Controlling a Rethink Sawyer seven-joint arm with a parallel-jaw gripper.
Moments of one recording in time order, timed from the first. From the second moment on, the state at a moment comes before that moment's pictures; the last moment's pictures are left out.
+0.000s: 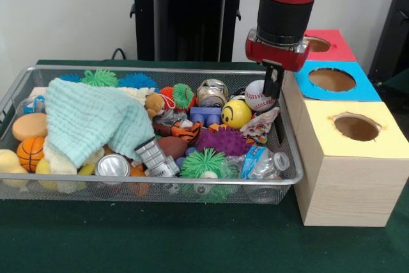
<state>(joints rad) -0.28 -0.66 0.36 1.77 -0.59 0.59 2.67</state>
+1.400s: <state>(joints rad) 0.06 -0.62 -0.02 1.78 -0.48 0.27 2.83</state>
